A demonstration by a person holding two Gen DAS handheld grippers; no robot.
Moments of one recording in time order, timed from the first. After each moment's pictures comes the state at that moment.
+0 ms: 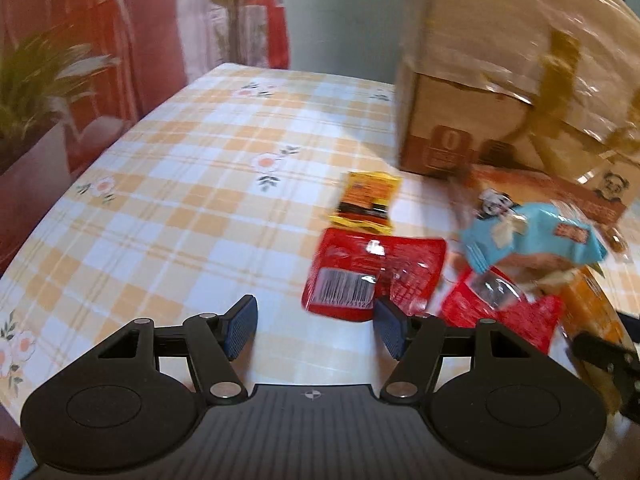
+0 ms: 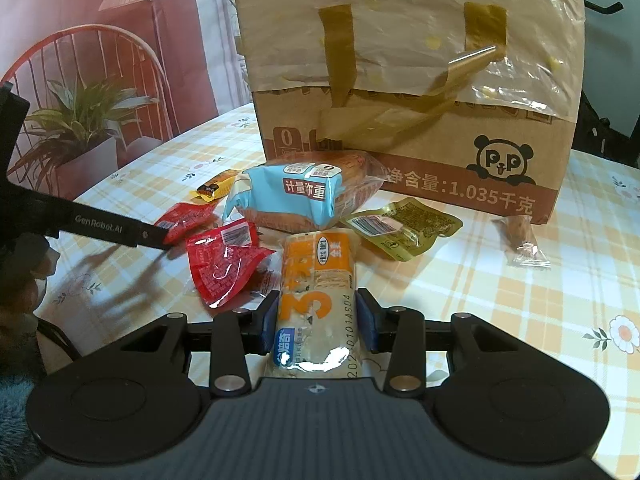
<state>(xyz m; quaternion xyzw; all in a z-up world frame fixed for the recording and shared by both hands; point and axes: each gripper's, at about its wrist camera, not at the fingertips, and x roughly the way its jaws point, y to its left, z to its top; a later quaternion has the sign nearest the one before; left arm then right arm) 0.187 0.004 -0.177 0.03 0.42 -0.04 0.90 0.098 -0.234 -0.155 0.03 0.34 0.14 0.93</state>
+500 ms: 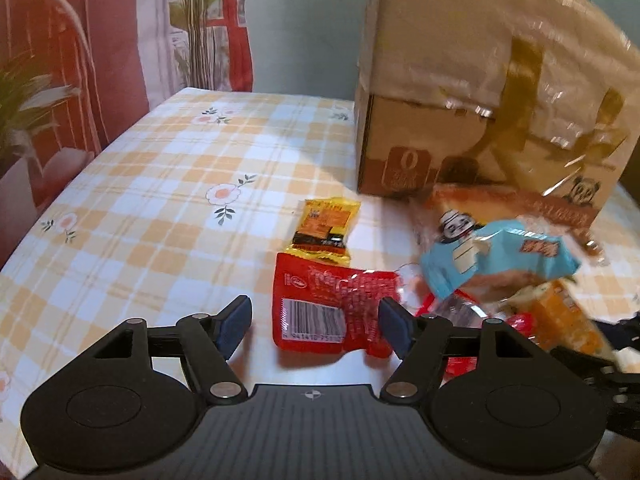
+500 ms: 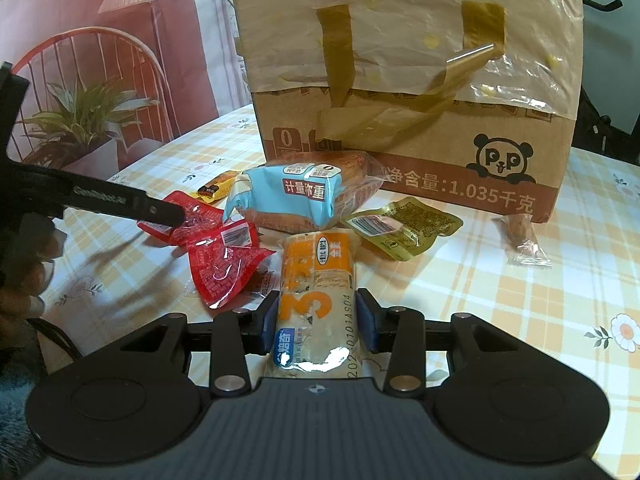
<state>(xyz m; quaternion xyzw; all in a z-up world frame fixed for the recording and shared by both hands) 0.197 -0.018 -0.180 0.05 0.39 -0.10 0.91 0.098 -0.234 -0.154 0.04 0.34 0.14 0.93</state>
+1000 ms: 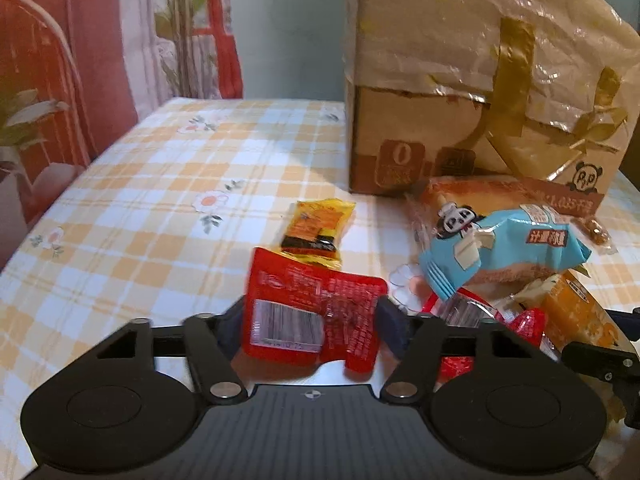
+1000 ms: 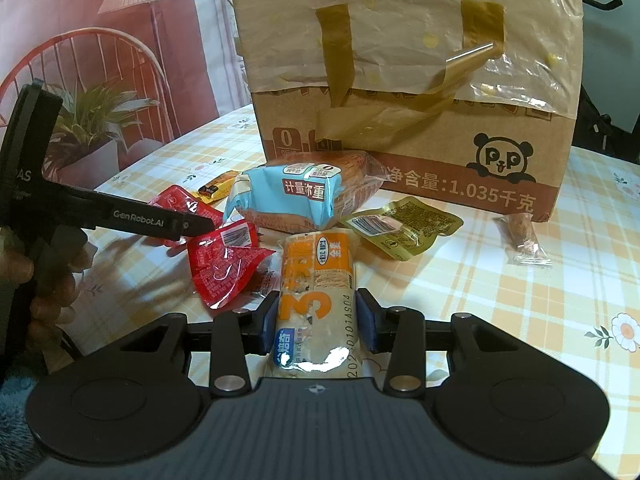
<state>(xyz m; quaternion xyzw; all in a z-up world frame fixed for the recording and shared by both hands) 0.195 -0.022 -0.186 0.07 0.37 -0.10 0.92 0.097 -0.234 -0.154 0.04 0.34 0.14 0.93</state>
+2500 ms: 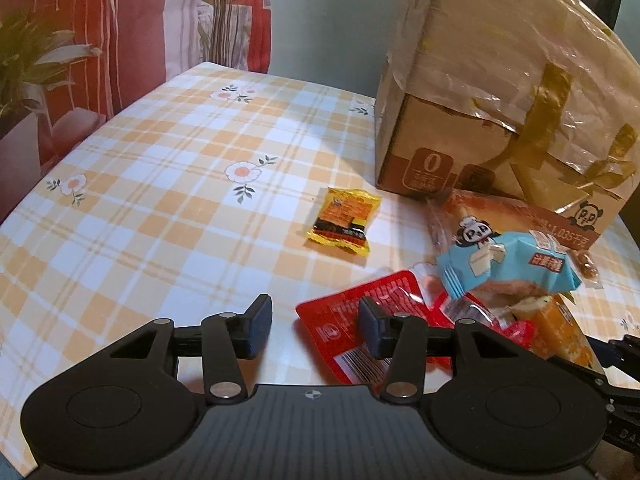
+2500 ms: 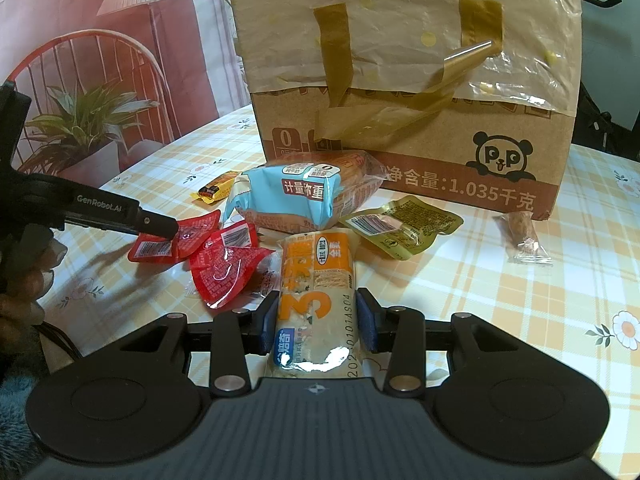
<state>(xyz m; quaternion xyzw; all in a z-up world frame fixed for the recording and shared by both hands) 0.202 0.003 -0.184 -0.01 0.41 -0.08 0.91 0.098 -0.235 -0.155 0.04 0.34 0.14 0.93</state>
